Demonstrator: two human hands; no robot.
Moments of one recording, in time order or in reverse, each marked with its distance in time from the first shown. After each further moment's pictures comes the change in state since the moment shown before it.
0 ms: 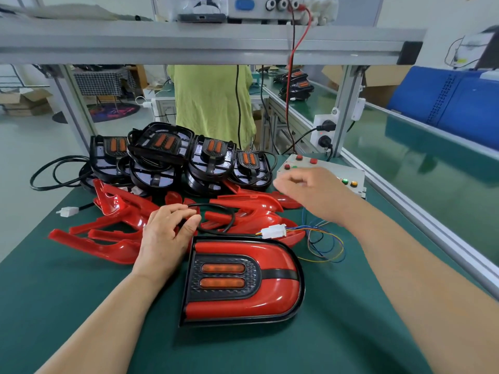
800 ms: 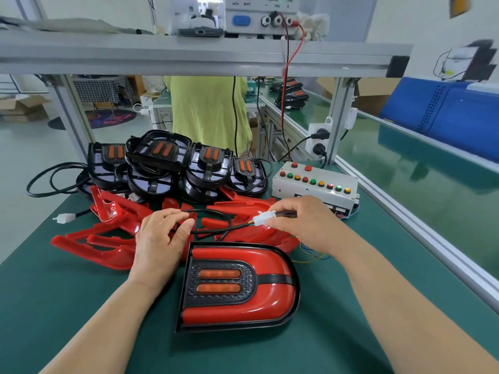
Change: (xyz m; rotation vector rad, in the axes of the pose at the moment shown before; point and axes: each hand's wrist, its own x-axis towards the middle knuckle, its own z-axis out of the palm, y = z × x) left_hand -0.002 0.009 -0.006 0.029 0.030 -0.046; right_hand -0.022 0.010 0.024 0.081 -0.025 0.009
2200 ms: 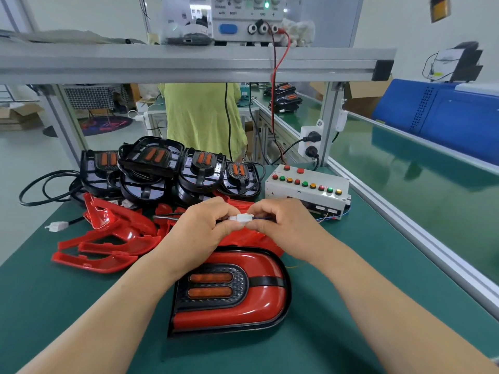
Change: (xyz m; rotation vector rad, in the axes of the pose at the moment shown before) left_hand 0.016 0.089 -0.005 -0.224 -0.428 0.251; right_hand -0.003 -0.017 0.013 -0.007 0.041 -0.216
